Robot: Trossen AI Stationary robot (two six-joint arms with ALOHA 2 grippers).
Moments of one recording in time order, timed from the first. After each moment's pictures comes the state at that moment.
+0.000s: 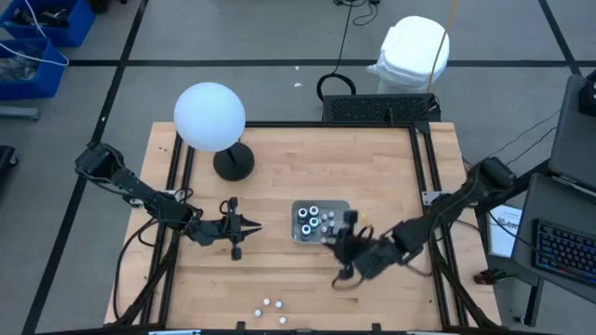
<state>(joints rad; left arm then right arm) -0.53 1.24 0.34 0.47 -0.62 -0.18 0.57 1.54 1.02 -0.19 0.73 0.11</state>
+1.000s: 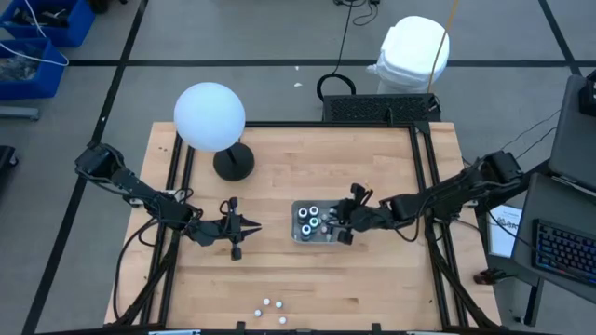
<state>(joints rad) -0.53 1.24 0.34 0.46 -0.62 -0.19 0.27 1.42 0.66 0.04 0.50 0.29</state>
